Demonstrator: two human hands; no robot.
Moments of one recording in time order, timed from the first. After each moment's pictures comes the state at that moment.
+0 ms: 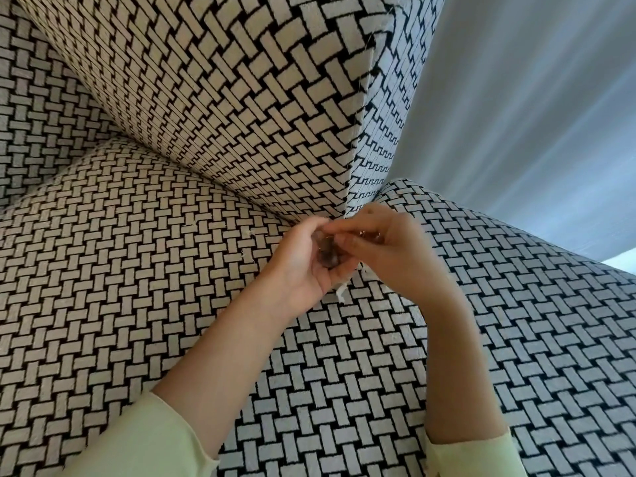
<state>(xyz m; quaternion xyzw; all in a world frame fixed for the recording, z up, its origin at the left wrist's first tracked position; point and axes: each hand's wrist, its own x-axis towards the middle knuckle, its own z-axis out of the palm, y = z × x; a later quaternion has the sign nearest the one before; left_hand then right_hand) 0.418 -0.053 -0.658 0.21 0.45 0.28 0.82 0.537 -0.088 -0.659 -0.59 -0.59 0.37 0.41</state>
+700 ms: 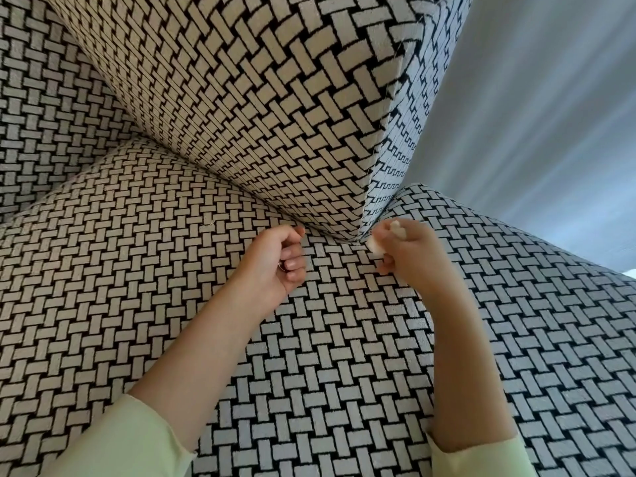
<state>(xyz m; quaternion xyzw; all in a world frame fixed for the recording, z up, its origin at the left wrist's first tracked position) 0.378 -0.038 -0.670 0.21 0.55 0.34 0.73 0.537 -0.082 -0.669 -0.69 -0.40 0.47 0.39</state>
